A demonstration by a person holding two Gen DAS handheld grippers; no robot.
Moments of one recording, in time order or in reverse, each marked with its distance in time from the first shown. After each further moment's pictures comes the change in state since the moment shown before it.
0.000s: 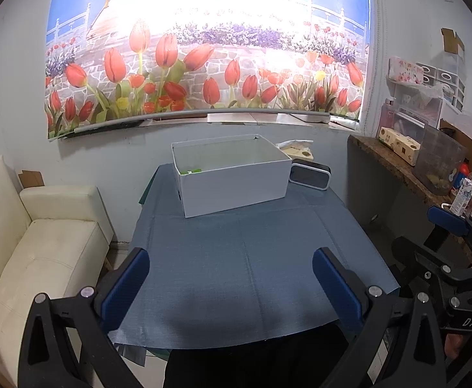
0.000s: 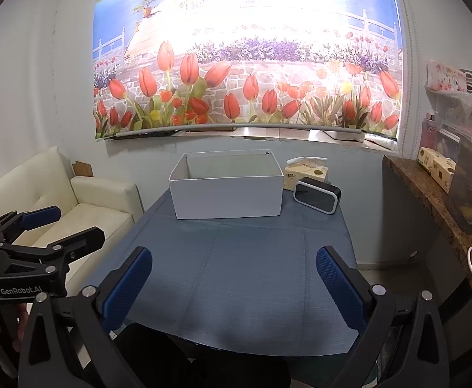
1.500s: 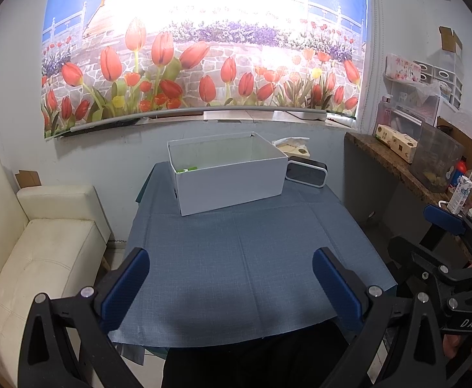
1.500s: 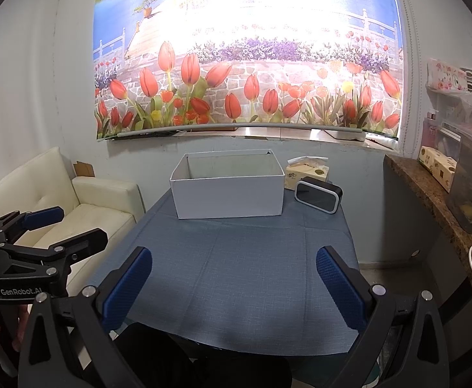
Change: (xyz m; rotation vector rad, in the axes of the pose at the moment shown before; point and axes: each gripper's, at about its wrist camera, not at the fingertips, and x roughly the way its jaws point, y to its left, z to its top) left arm 0.001 -0.005 -0.002 0.007 0.010 -0.012; right arm 0.000 0.001 0.000 0.006 0.000 0.007
